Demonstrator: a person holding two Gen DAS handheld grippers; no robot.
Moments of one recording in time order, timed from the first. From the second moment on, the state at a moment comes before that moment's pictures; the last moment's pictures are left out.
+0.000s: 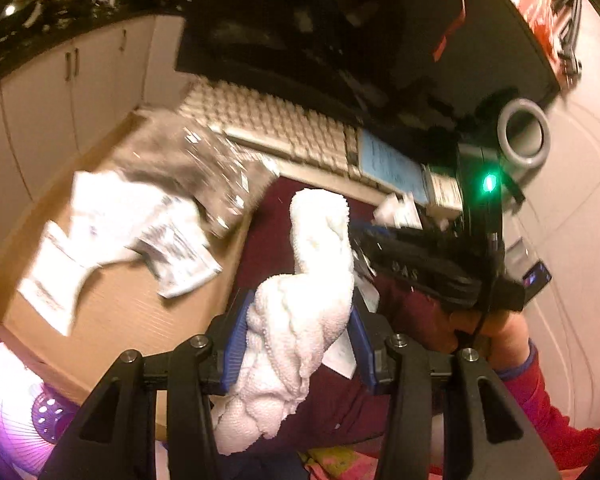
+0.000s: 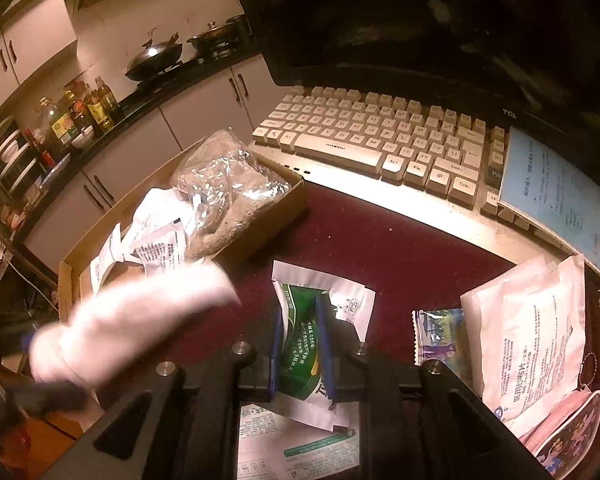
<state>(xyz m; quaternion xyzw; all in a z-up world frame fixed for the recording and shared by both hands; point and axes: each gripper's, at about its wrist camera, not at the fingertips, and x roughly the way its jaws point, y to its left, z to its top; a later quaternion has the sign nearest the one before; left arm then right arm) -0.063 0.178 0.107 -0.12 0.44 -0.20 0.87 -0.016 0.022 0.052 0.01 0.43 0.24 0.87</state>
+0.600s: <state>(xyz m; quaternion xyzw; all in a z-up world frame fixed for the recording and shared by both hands) -0.034 0.270 0.080 -0.19 0.43 -0.09 0.88 -0.032 0.095 0.081 -0.01 0.40 0.33 0.85</state>
